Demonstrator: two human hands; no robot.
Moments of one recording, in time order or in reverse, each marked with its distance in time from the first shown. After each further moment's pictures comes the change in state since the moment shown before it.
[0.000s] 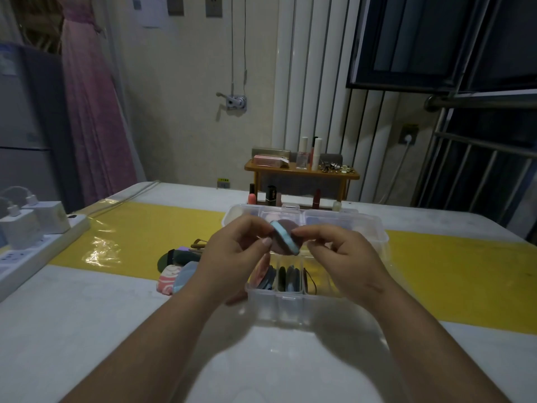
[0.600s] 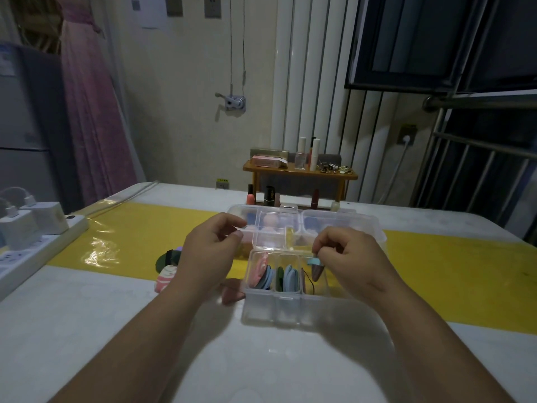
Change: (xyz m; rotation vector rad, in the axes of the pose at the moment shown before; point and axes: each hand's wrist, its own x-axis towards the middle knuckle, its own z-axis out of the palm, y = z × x) left_hand 0.008 -0.017 -0.013 0.024 0.206 -0.131; right_hand 0.001 0.008 -0.011 -0.189 0.014 0.114
